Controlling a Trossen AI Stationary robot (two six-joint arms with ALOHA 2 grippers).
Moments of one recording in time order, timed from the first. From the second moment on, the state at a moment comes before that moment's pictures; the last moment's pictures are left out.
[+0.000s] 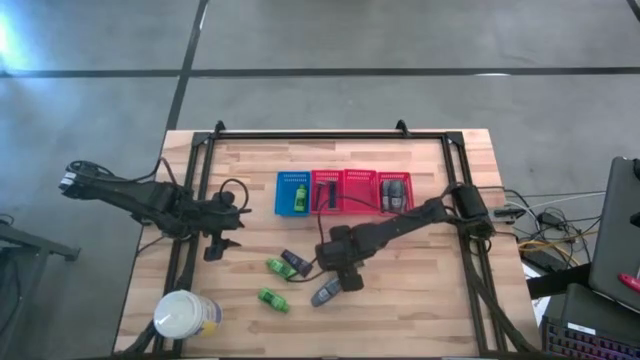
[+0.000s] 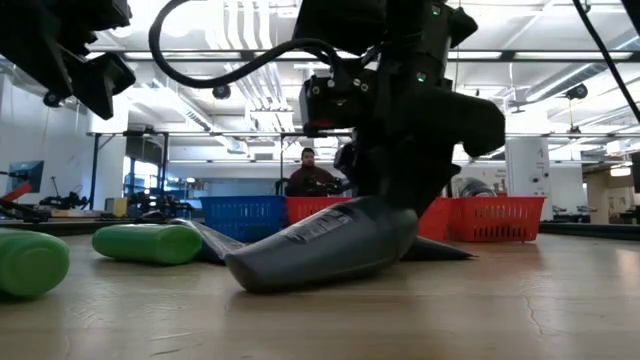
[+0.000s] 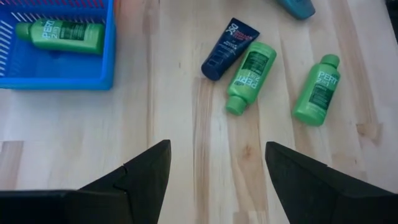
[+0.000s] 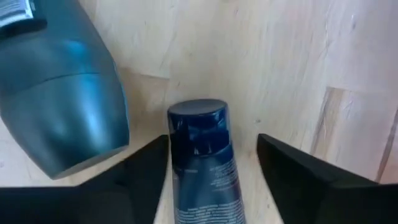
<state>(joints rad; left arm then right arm) -0.26 0.74 0.71 -0.88 -0.06 -0.23 0.24 2.08 1.45 -0.67 0.00 0.08</state>
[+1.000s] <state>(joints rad) -0.26 0.74 0.71 -0.89 -0.21 -0.23 -0.36 1.68 1.31 -0.85 0.03 0.90</state>
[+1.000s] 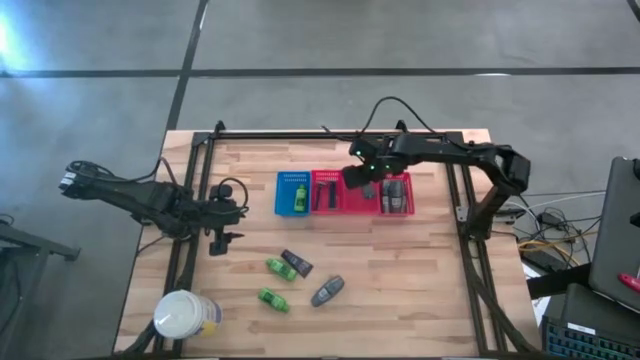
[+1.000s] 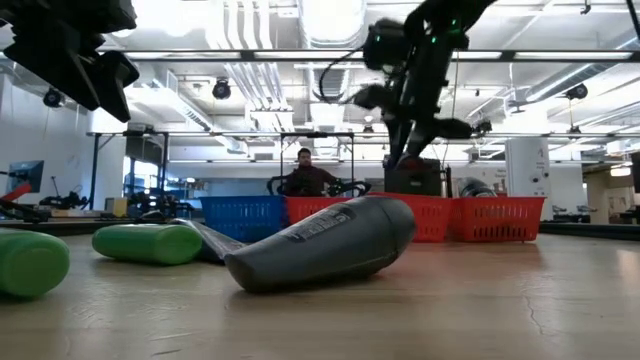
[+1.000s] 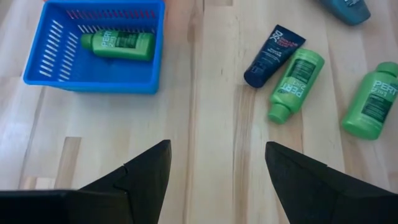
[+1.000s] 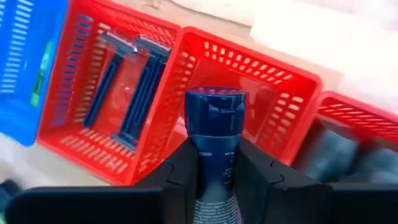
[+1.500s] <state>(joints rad) -0.26 0.74 0.71 -0.89 -0.24 -0.24 -0.32 1.77 1.30 -0.80 0.16 0.82</state>
